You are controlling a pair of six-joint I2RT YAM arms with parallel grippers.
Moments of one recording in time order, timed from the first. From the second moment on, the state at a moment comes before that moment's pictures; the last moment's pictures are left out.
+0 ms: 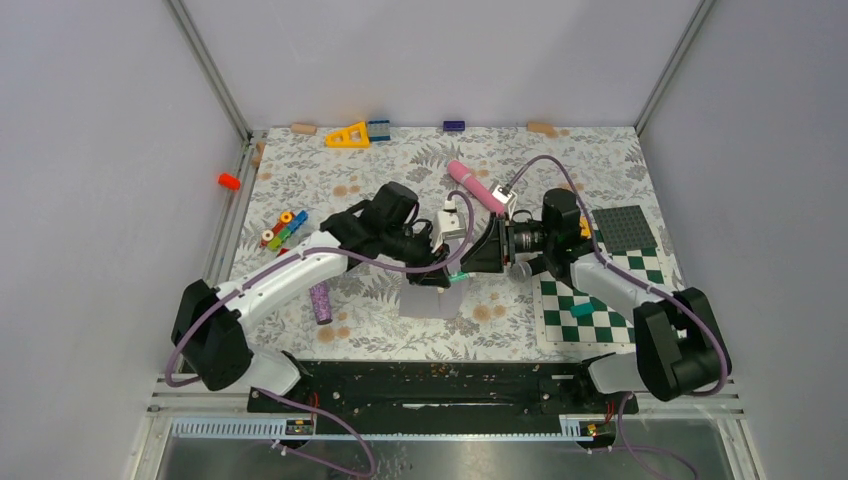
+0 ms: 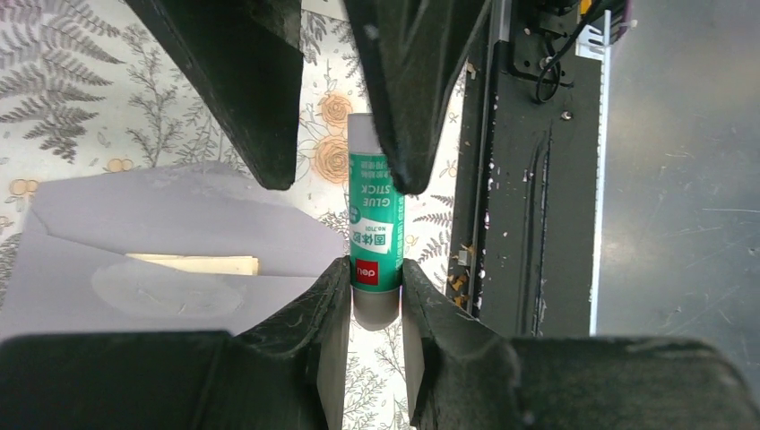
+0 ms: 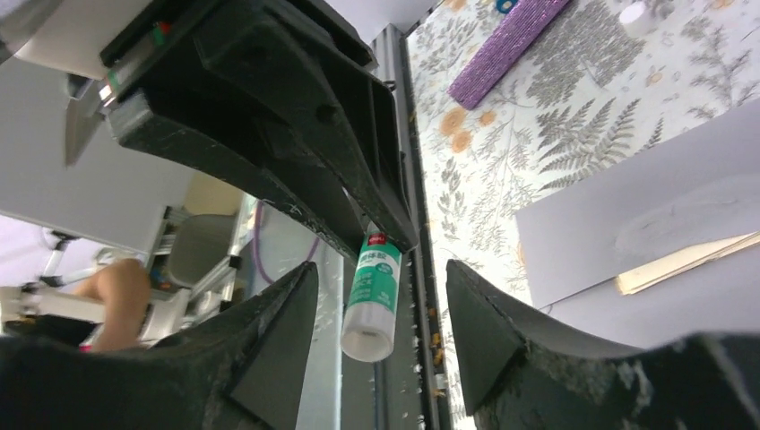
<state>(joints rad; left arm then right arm) -0.76 1.42 1.17 -0.55 0.70 0.28 0.34 1.39 0.67 0.52 -1.27 0.66</state>
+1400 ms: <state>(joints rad) -0.73 1.52 1.19 -0.58 0.82 0.28 0.45 1.30 0.76 -0.11 -1.11 0.02</state>
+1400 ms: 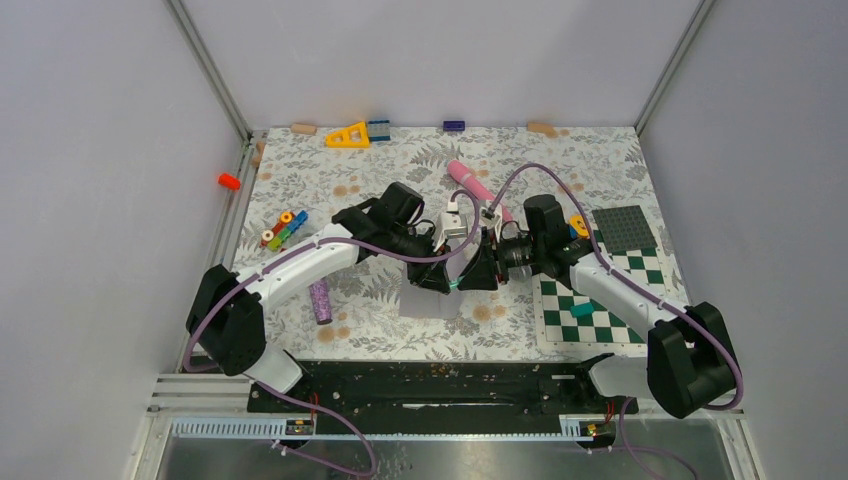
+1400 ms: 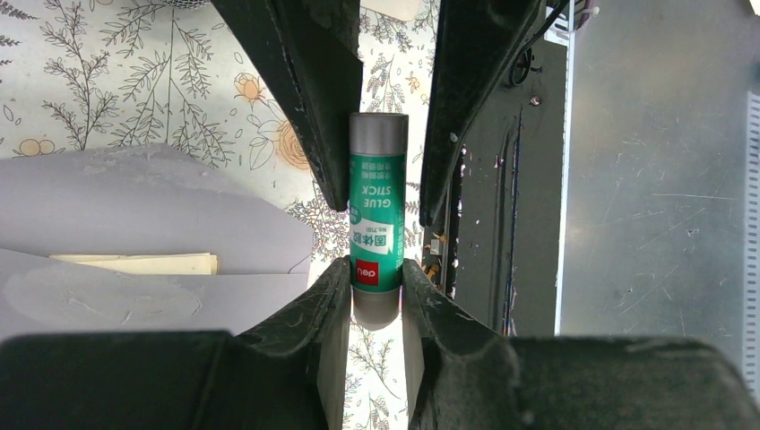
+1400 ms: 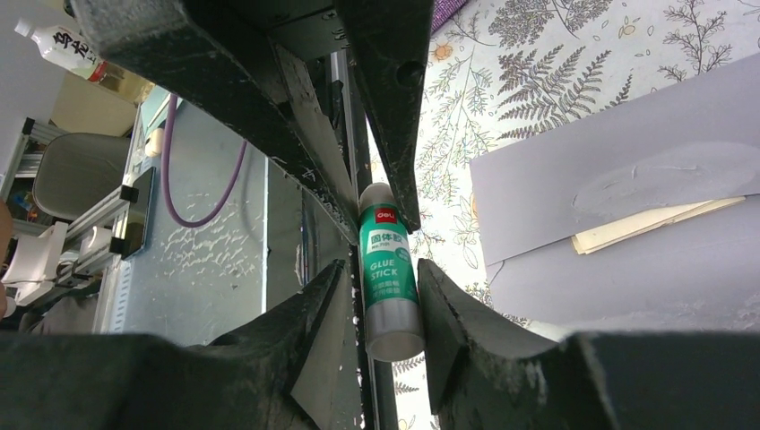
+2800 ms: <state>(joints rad) -0.41 1.39 1.06 -0.25 0.81 -0.04 0.46 1.33 0.98 -0.37 -0.81 -0.13</state>
